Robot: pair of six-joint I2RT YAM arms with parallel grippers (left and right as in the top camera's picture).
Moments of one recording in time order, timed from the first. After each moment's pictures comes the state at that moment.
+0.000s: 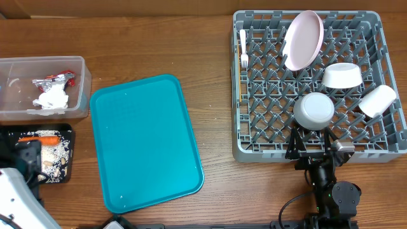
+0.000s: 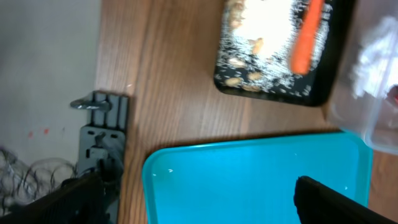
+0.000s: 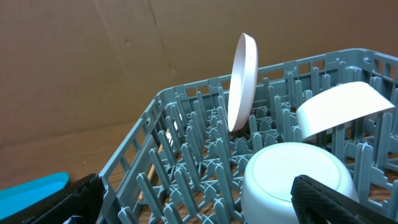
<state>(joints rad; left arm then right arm) 0.73 1.21 1.49 -1.63 -0.16 -1.01 -0.03 0.01 0.02 -0.02 -0.12 0.25</state>
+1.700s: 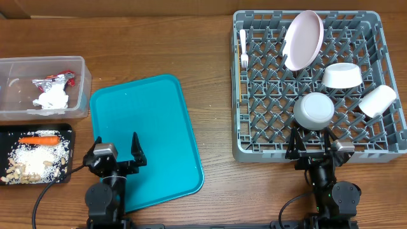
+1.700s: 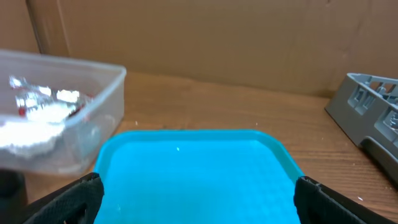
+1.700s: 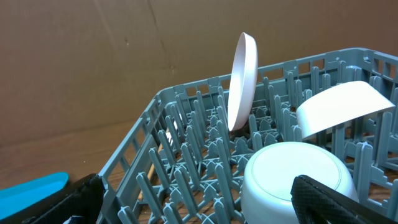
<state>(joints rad) 0.03 0.04 0.01 -0.08 -0.04 -0.14 -0.03 0.01 0.02 -0.03 -0.12 0.25</state>
